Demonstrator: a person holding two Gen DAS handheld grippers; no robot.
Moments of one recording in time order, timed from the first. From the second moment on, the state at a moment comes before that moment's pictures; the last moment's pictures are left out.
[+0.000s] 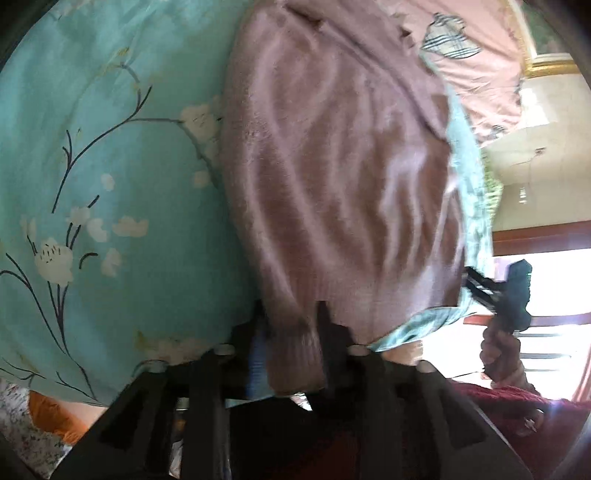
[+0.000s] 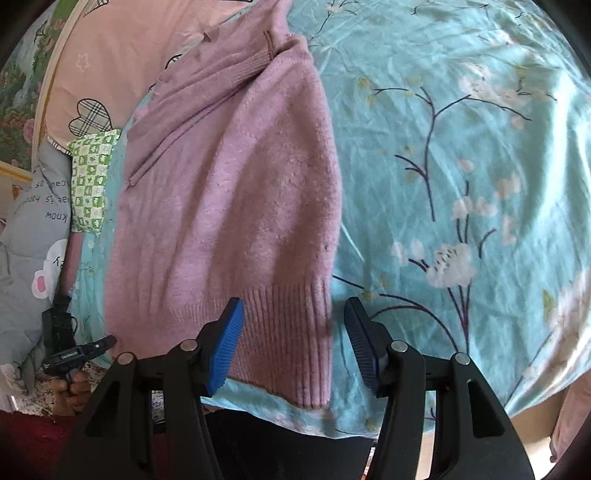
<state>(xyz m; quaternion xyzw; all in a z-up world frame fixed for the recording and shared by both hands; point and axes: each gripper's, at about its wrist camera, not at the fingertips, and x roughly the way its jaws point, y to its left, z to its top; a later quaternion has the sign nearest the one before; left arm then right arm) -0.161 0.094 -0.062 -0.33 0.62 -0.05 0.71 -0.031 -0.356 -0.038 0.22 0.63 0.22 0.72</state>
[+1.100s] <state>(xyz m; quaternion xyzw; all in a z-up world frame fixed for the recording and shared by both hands) -0.142 0.096 -0.015 -0.39 0.48 -0.10 0.78 -0.029 -0.395 -0.021 0.40 0.55 0.30 0.66</state>
